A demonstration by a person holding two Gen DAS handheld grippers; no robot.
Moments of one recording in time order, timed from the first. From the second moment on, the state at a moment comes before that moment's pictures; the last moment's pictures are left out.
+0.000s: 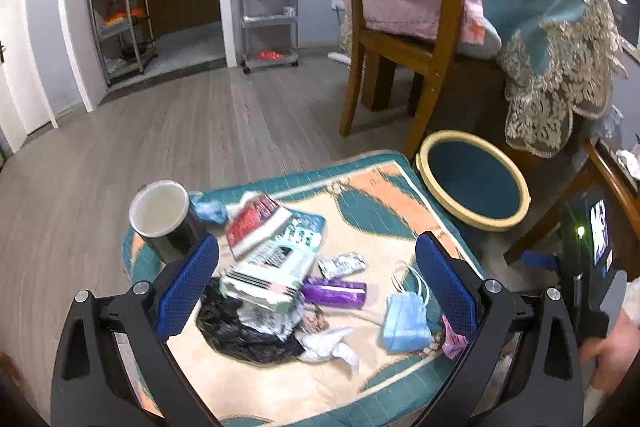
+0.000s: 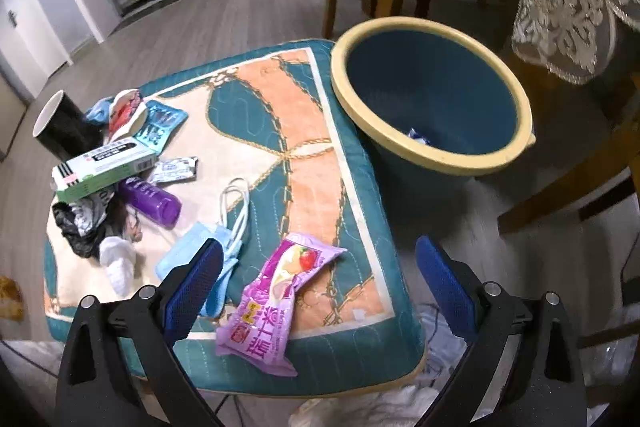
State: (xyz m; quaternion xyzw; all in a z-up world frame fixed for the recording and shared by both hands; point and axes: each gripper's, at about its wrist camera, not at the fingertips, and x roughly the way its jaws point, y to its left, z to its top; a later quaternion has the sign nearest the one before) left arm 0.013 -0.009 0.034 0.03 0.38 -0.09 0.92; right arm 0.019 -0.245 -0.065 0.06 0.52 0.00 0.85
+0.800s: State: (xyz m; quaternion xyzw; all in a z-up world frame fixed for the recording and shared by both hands) left arm 0.021 -0.052 -0.062 0.09 0.49 -0.10 0.86; right arm 0.025 -0.247 -0.092 0.06 0.57 0.04 0.82
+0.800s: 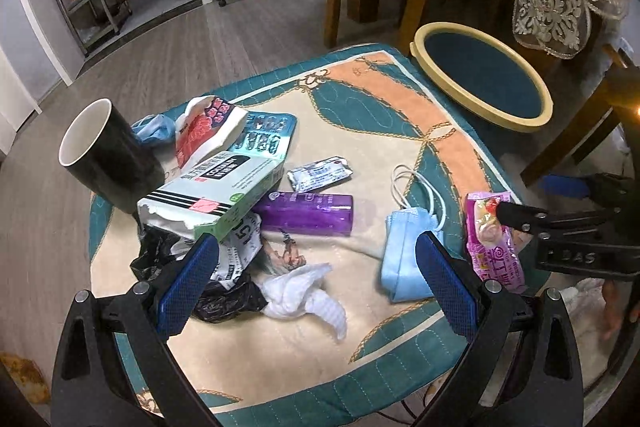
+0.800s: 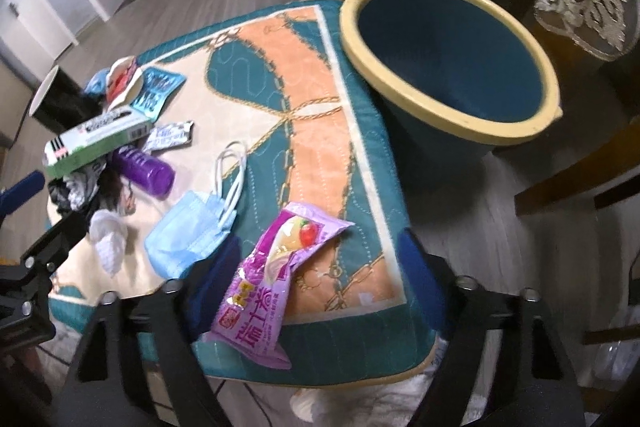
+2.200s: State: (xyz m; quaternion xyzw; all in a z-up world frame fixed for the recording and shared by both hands) left arm 0.022 -0.125 -0.139 0.13 0.55 -0.19 0.80; right arm 0.058 -0.269 -0.055 0.10 0.50 0.07 0.86
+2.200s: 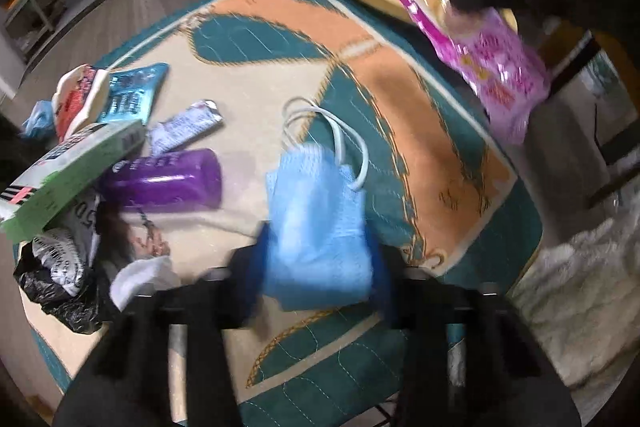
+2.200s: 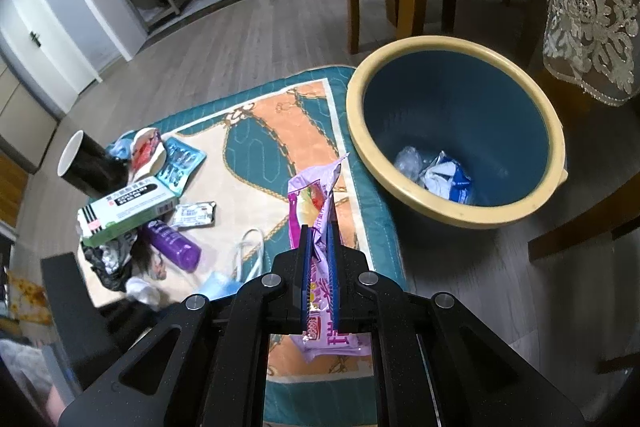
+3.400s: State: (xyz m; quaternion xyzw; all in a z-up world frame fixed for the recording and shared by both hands) left arm 0.053 -0.130 -0.024 0.08 0.42 -0.22 0.88; right arm 0.136 -0.423 -0.005 0.15 0.42 -0.03 0.89
